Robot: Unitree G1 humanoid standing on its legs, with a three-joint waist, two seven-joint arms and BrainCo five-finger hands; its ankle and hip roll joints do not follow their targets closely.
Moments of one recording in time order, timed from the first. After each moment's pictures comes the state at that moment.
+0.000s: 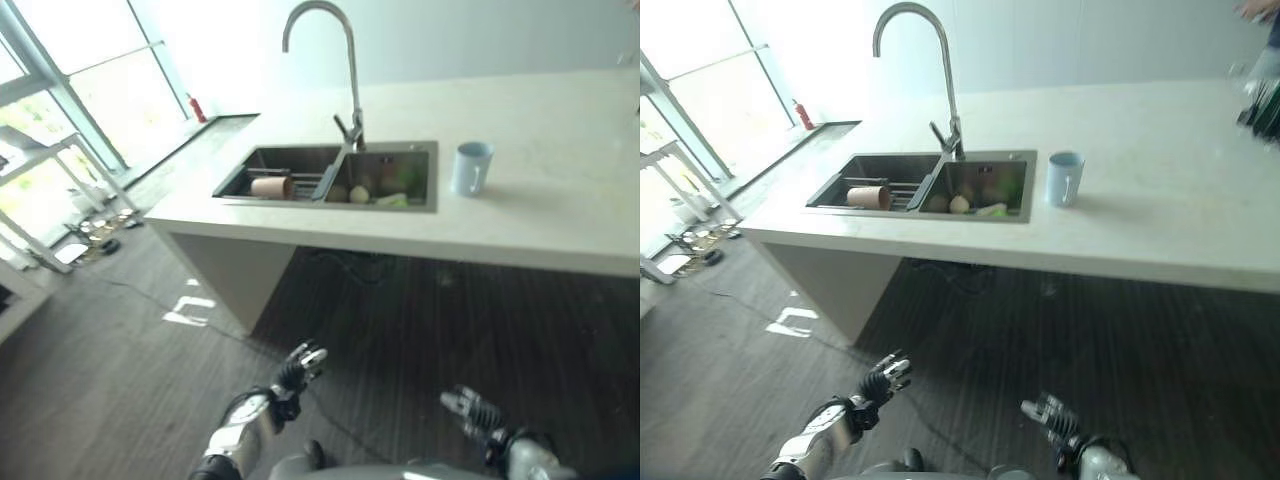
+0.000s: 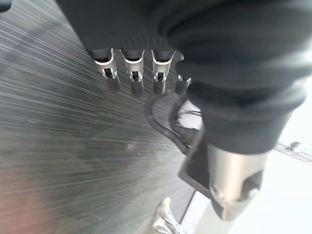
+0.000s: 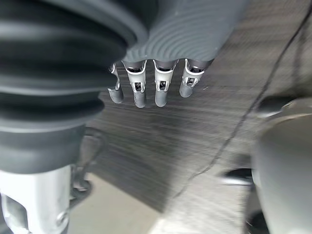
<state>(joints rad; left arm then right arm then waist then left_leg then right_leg) 0.01 0.28 -0.32 0.56 -0.74 0.08 -0.15 0.16 -0.37 0.34 0.61 0.59 0.12 0.12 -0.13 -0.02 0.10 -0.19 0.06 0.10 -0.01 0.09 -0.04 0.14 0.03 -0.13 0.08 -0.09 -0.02</state>
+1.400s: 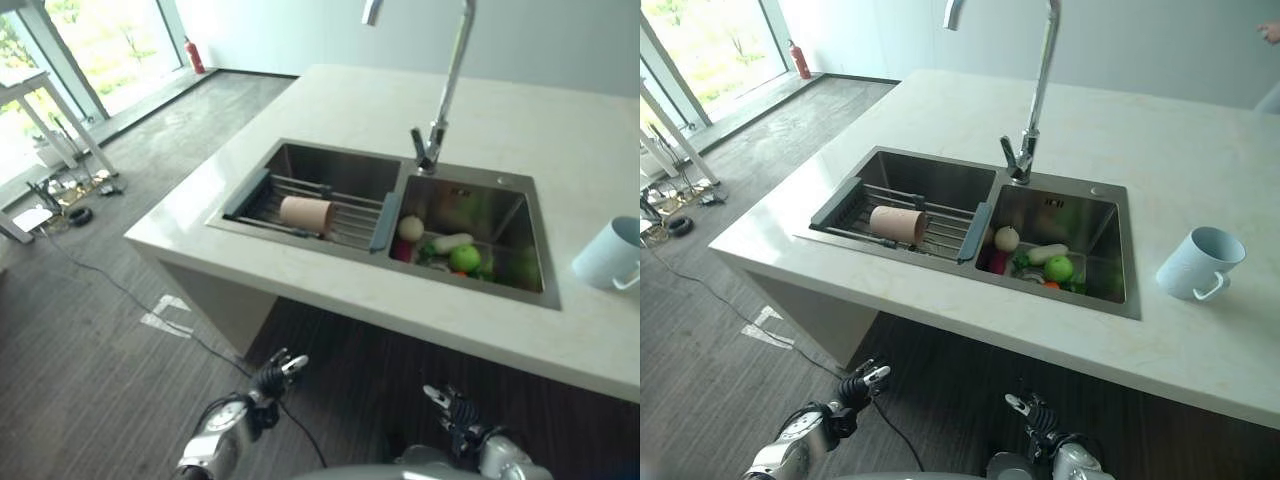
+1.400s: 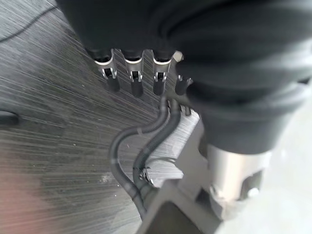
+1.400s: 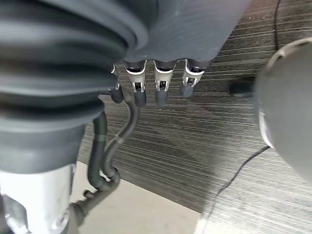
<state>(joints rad) 0.08 0.32 -0.31 0.52 -0.73 0.08 -0.16 0.13 -0.31 0.26 0.62 0.61 0.09 0.08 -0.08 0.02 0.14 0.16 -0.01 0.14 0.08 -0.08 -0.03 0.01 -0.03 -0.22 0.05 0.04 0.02</state>
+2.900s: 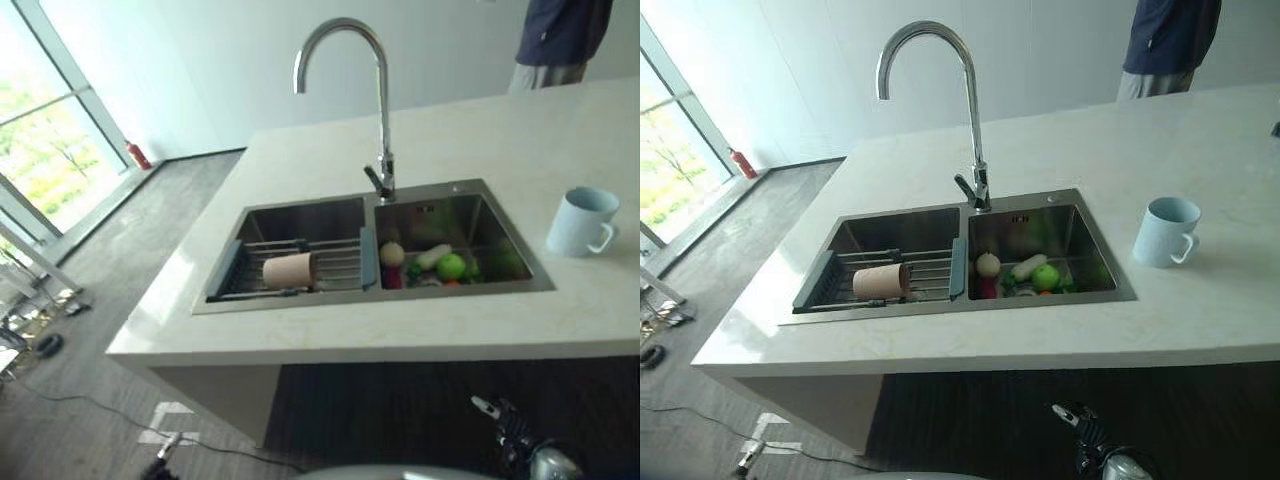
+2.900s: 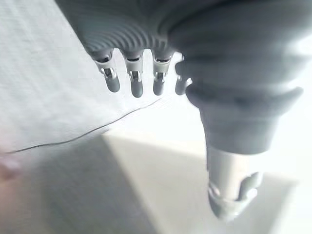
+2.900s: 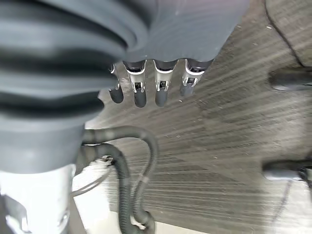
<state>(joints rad) 0.26 0.51 0.39 0.78 -0.94 0.14 0.22 0.22 -0.43 0.15 0.66 0.59 0.11 0.07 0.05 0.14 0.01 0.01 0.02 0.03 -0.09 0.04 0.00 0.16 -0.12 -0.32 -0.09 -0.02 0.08</state>
